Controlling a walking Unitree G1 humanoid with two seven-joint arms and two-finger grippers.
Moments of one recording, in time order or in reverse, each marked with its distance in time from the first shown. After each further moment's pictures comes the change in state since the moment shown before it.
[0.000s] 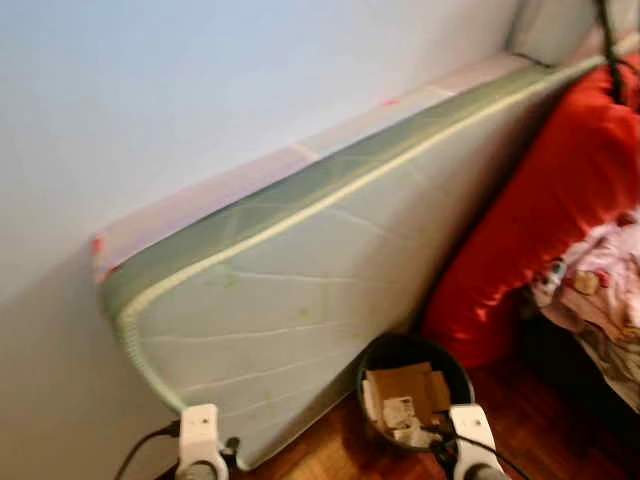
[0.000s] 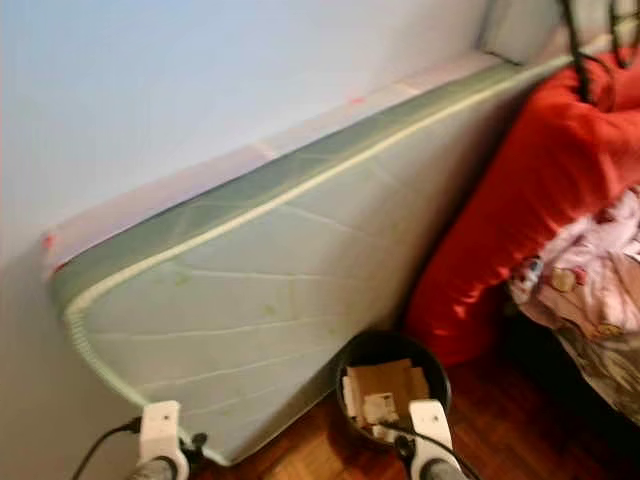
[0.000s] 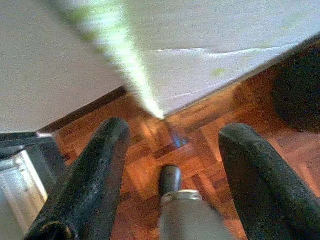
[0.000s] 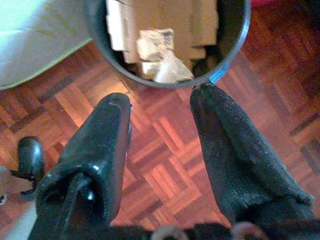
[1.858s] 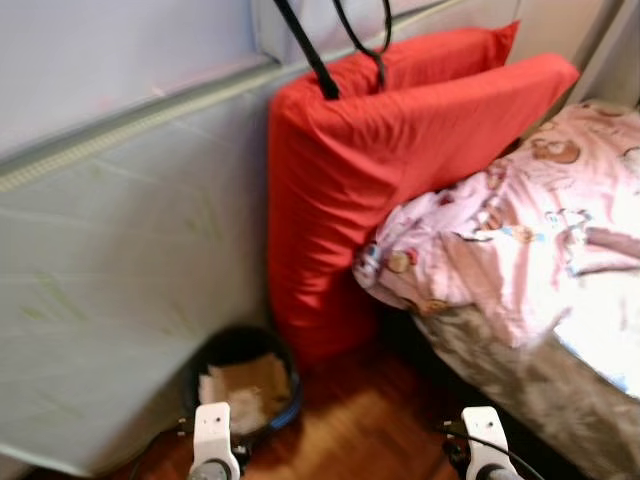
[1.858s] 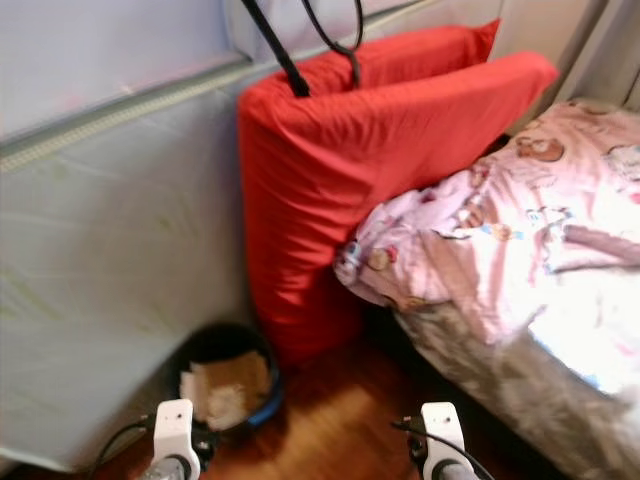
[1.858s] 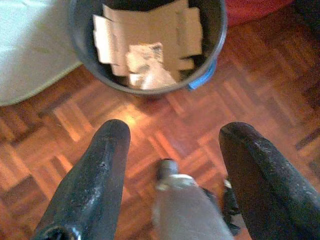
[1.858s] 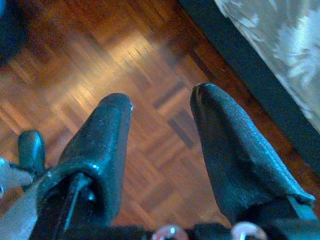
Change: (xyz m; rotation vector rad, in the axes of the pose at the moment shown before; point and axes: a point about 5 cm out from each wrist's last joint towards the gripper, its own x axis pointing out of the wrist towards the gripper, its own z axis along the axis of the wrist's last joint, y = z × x) left arm 0.001 -0.005 0.004 -0.001 -0.010 -0.013; right arm -0.001 -0.008 0.003 -0.007 -0.006 -0.020
